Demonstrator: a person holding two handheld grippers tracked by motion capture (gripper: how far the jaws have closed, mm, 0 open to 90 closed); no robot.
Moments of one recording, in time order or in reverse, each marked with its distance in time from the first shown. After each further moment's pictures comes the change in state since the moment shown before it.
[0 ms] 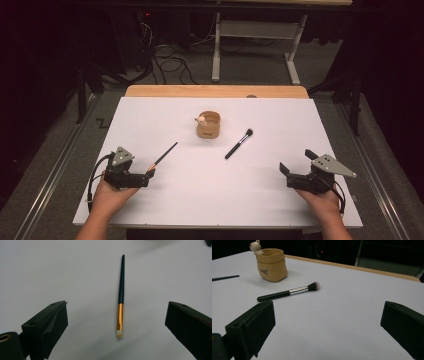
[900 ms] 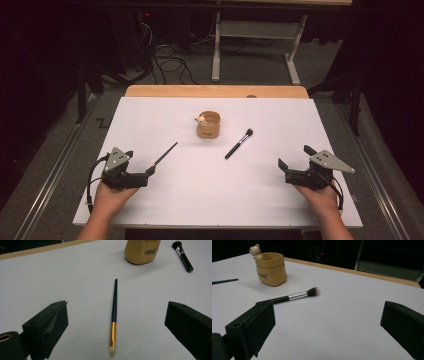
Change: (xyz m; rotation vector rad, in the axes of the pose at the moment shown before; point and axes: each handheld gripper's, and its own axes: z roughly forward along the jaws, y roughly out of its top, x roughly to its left) left arm -0.005 -0.001 -0.011 -0.183 -0.021 0.000; right arm 0.000 0.008 0.007 -0.012 -0.001 -0.010
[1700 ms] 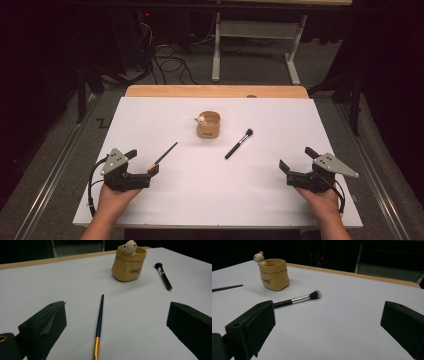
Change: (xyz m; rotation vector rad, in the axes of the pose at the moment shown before) left arm -0.008 0.001 -0.003 -0.125 -0.074 -0.049; right arm 0.002 -0.002 -0.008 -0.038 0.007 0.029
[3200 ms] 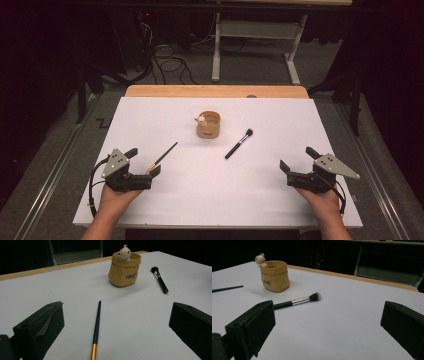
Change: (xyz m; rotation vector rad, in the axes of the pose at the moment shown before) left arm -0.007 0.003 -0.002 -0.051 -0.008 0.040; right arm 0.001 0.001 -0.003 -0.015 -0.005 -0.014
